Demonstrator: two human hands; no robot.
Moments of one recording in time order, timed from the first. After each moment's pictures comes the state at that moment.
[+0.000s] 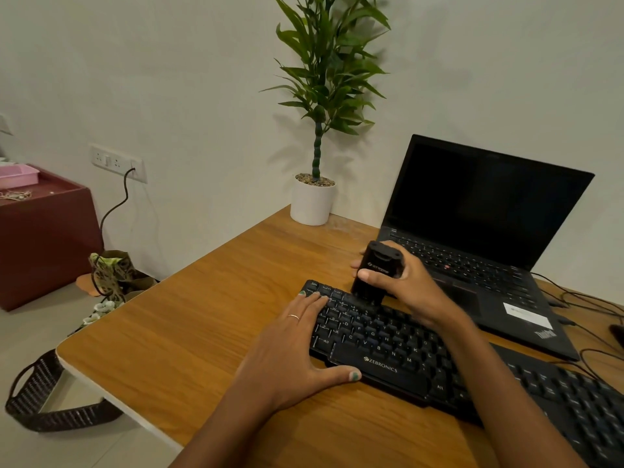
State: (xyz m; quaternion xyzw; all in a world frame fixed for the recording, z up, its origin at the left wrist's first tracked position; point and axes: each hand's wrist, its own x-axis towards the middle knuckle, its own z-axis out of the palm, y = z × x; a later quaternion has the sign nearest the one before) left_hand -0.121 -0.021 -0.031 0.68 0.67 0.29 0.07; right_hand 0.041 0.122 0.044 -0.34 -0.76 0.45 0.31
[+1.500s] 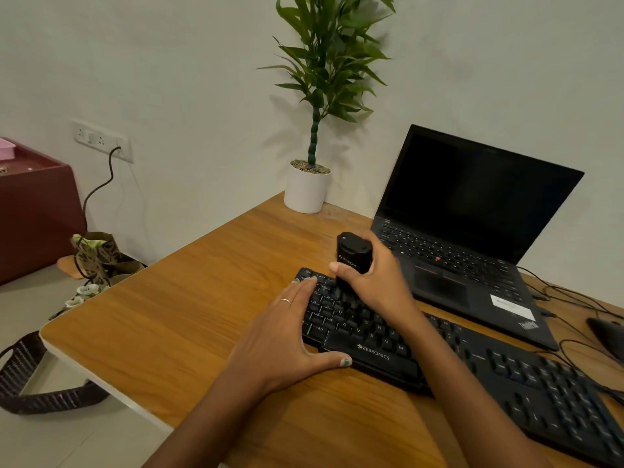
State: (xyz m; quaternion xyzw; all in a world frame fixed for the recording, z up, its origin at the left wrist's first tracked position) left_hand -0.123 -0.022 -0.029 0.68 0.65 0.34 0.08; right_hand 0.002 0.082 0.042 -0.40 -0.78 0.31 0.36
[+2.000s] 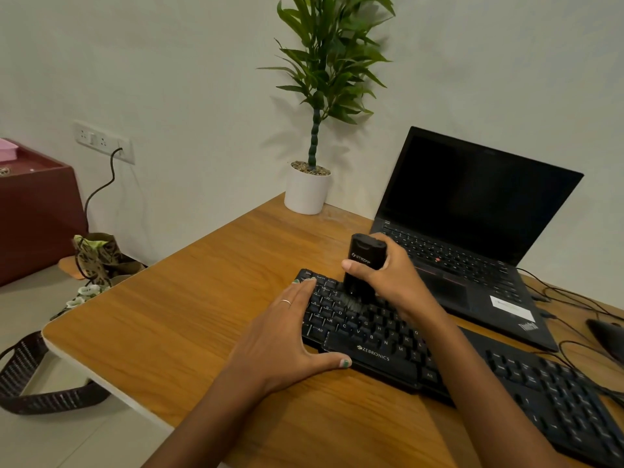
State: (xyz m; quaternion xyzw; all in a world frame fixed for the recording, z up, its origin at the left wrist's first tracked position) left_hand -0.122 -0.024 -0.027 0.67 0.65 0.33 0.09; right_hand 0.017 0.093 0.050 -0.42 -0.74 0.40 0.35
